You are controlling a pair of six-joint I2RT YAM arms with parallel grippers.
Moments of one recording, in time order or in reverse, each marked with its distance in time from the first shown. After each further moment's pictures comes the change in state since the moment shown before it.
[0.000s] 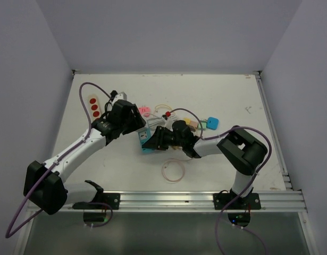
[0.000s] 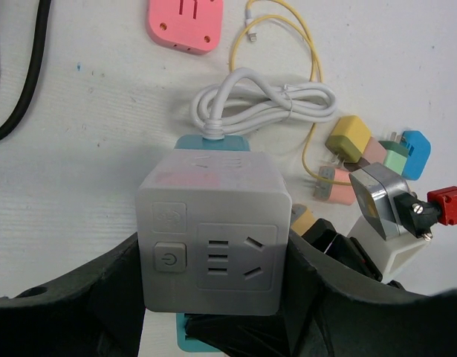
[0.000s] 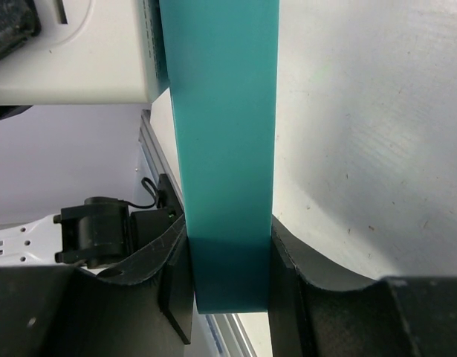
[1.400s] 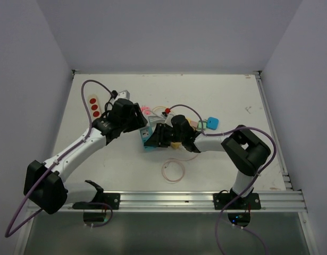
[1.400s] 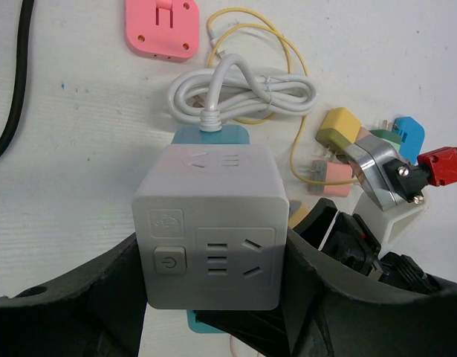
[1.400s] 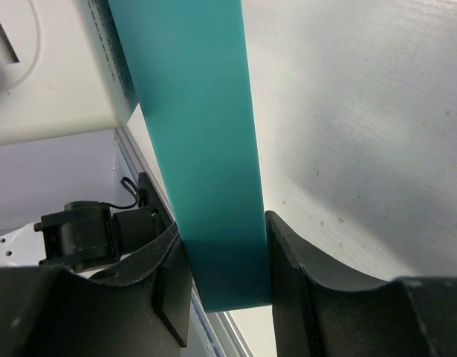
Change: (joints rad) left arm -0.012 -0.009 0.006 0.034 0.040 0.081; right arm -0.037 -0.028 0.084 -0.234 -0.010 -0.084
